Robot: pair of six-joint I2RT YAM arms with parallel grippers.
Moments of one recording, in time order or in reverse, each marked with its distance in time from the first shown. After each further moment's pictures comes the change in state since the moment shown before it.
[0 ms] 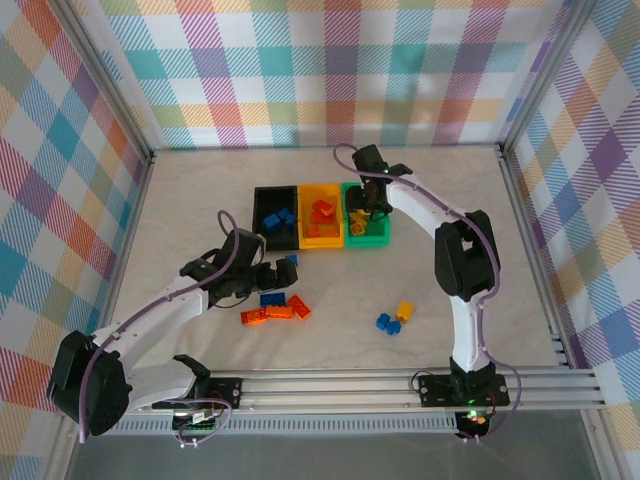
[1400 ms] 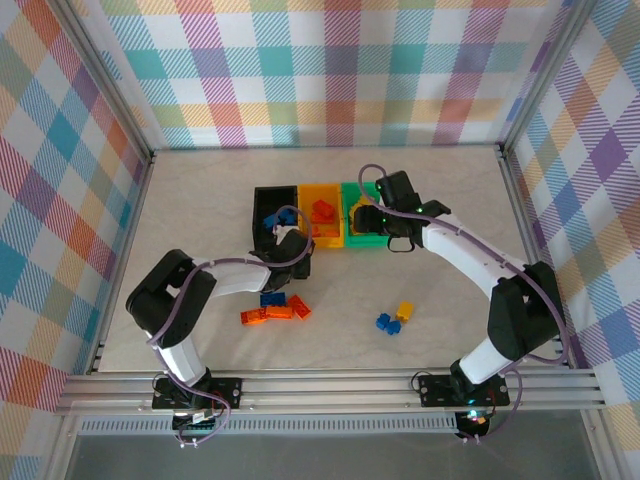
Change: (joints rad) left arm -0.156 0.582 0.111 0.452 -0.472 0.146; right arm 0.037 -0.512 -0.529 0.207 -0.087 0.088
